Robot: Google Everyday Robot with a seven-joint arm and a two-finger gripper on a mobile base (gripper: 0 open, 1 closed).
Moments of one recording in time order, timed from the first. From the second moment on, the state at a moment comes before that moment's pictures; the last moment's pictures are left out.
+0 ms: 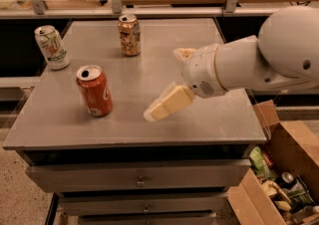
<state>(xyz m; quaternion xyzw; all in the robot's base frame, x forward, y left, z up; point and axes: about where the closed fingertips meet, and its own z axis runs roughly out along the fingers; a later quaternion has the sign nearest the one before) 0.498 -0.014 0.903 -0.53 0.71 0.20 0.43</state>
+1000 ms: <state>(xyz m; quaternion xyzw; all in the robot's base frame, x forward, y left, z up) 0.511 0.073 0.896 -0.53 0.64 0.28 0.48</state>
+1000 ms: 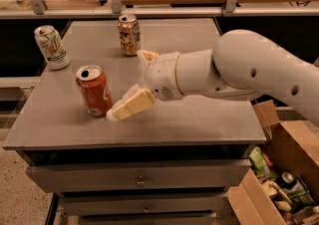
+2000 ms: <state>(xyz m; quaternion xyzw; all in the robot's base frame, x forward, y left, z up) 0.514 0.118 0.876 -0.54 0.61 0.32 0.48</state>
